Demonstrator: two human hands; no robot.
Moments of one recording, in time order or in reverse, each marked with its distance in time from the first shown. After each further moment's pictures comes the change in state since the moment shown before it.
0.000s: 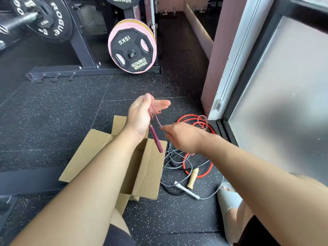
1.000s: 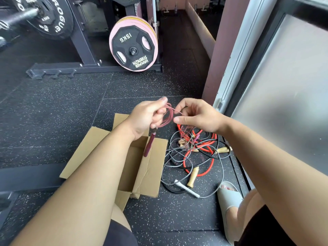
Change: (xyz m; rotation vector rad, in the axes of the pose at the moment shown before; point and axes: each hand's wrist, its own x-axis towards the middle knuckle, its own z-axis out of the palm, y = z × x) left_hand -0.003 0.011 -0.010 0.152 -0.348 -0.190; right_hand -0.011 0.030 -0.043 0.932 0.176 0.038
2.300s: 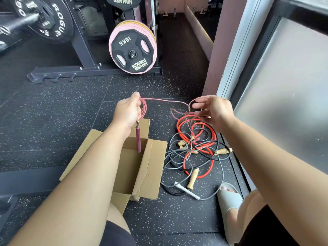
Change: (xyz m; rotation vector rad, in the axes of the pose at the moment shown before) left_hand 0.010 -0.006 -0.029 0.012 0.561 -0.027; right_hand 0.000 -0.006 -0.022 0.369 0.688 0.487
